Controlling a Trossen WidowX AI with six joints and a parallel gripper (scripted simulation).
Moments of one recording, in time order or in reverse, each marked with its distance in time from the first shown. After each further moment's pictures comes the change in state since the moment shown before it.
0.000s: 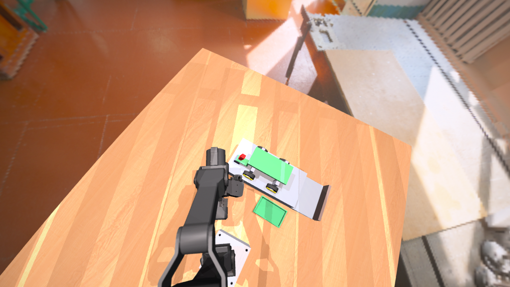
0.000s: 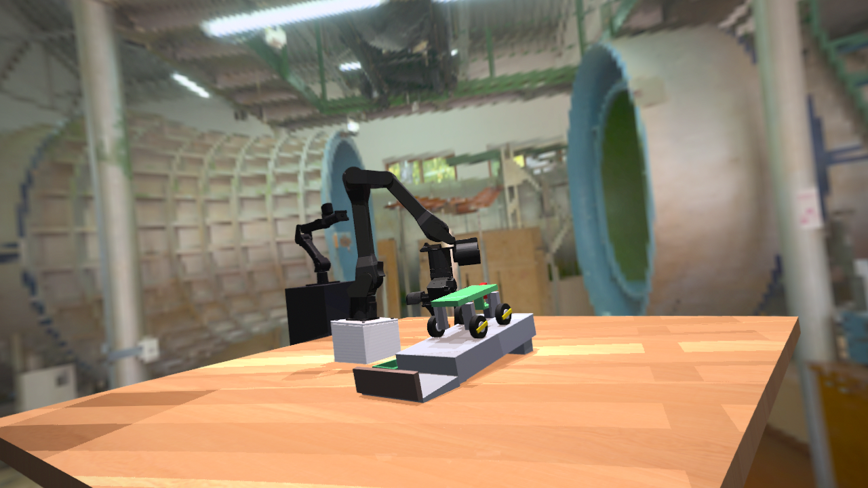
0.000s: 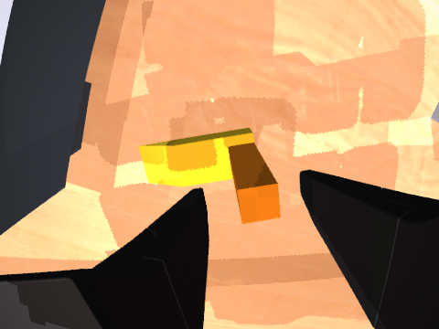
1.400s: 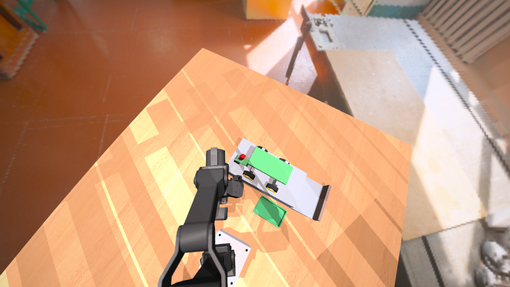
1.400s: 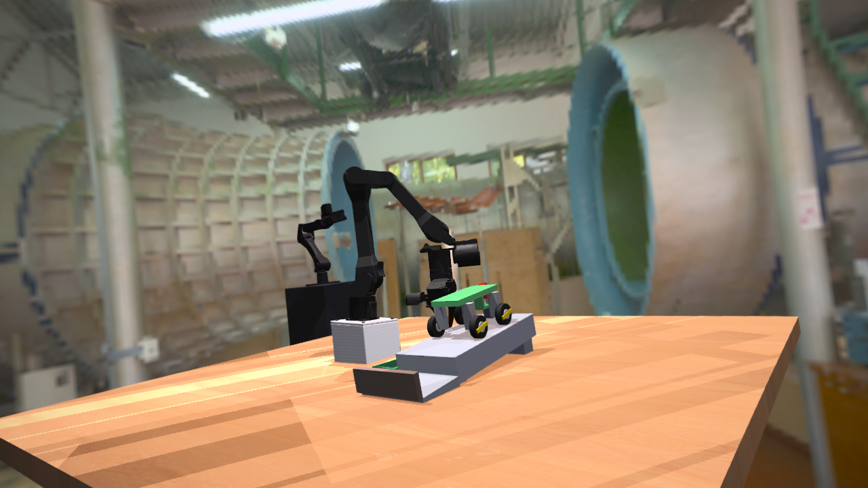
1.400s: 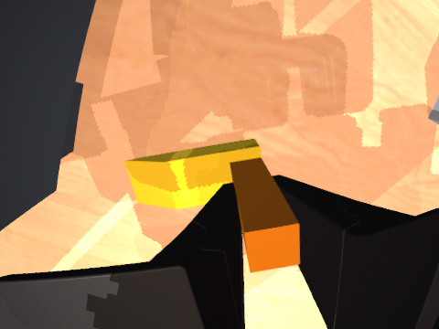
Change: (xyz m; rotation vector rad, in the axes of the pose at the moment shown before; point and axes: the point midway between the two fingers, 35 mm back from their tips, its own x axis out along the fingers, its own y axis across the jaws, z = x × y) arm 0.002 -0.002 -0.001 0.000 -0.001 -0.011
